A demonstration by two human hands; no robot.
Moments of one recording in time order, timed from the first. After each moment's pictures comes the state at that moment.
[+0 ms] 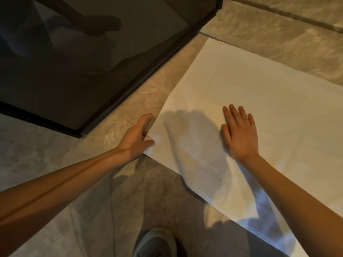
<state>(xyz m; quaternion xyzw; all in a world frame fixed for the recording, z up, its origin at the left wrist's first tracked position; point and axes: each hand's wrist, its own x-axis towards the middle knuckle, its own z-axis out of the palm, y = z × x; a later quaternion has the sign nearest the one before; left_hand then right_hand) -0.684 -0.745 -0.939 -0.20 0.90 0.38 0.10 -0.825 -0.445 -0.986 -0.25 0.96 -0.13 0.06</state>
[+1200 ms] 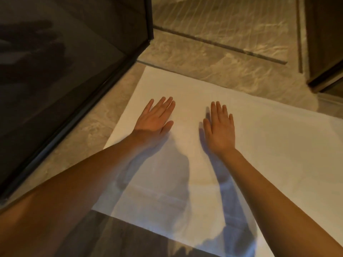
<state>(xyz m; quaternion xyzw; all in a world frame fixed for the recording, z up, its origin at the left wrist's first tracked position) -0.874 -0.637 -0.951 0.16 0.98 0.07 -0.01 -0.895 -0.401 -0.953 -0.08 0.99 -0.14 0.02</state>
